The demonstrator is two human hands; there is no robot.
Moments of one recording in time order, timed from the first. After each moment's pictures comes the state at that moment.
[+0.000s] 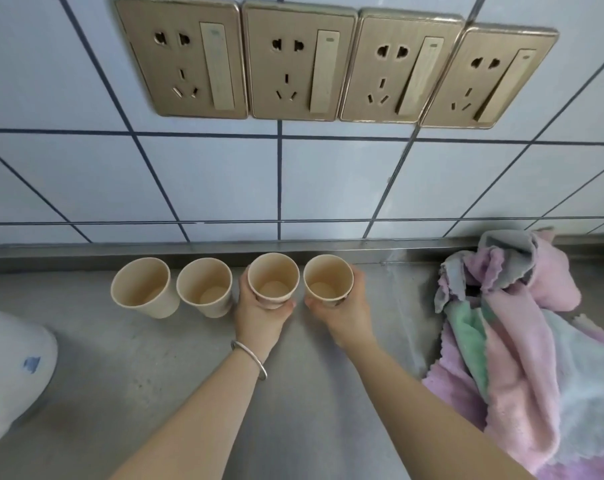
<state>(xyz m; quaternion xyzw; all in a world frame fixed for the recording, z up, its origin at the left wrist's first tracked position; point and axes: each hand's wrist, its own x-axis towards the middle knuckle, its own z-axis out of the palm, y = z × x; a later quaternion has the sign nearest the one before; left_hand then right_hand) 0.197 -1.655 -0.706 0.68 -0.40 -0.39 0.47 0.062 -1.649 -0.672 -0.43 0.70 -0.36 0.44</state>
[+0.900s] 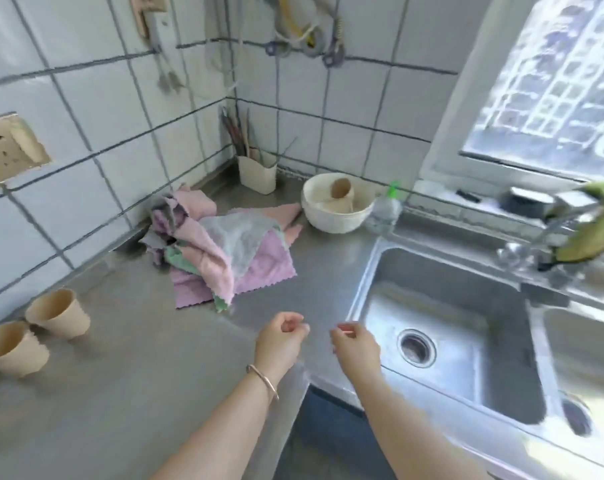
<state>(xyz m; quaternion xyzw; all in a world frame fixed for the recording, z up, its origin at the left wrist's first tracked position) 0.027 -1.313 -0.585 0.37 -0.71 -0.60 0.08 -0.026 -1.201 -0.587 0.06 0.84 -0.50 0.21</state>
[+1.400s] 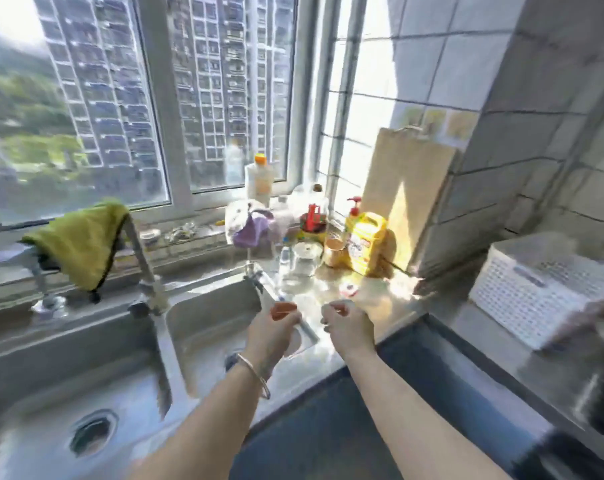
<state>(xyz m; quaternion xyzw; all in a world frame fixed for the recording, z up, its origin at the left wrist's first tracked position) -0.012 -0.741 -0.458 -0.08 -0.74 -0.64 -0.18 0.039 -0.625 -0.462 0.35 0.76 -0.52 -0.17</state>
